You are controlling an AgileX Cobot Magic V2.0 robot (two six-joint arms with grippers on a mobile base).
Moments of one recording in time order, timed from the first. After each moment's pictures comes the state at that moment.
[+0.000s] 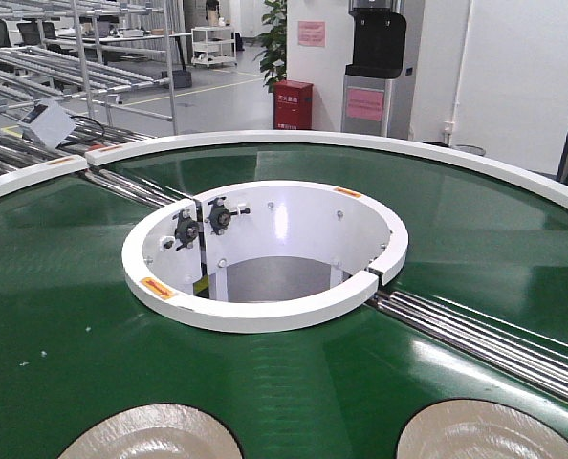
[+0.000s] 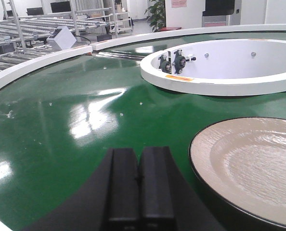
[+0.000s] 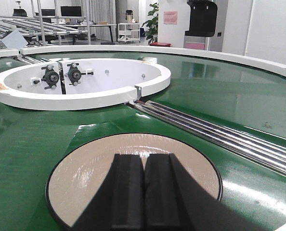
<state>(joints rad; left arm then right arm) 0.07 -0.01 0.03 -0.06 0.11 0.07 0.12 -0.01 0.03 -0.06 0.08 0.09</state>
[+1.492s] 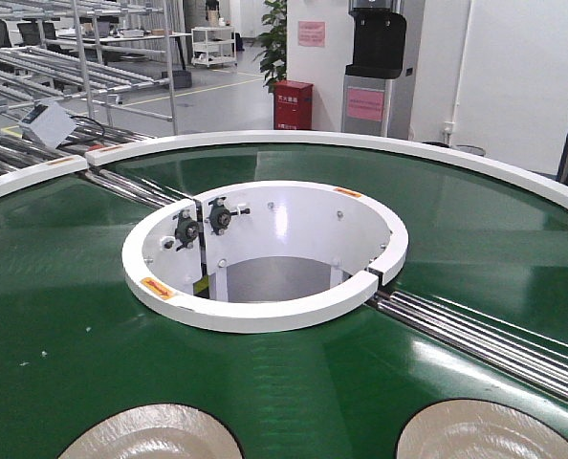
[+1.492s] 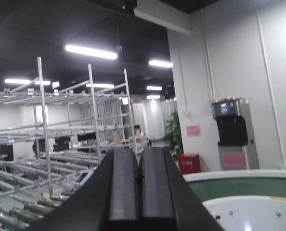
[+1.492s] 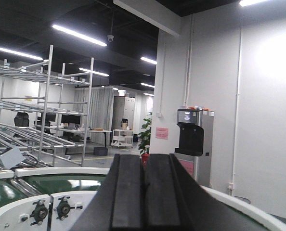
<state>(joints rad) 0.07 0.29 -0.65 0.02 0.03 0.03 0.12 0.21 -0.58 -0.07 0.07 0.00</state>
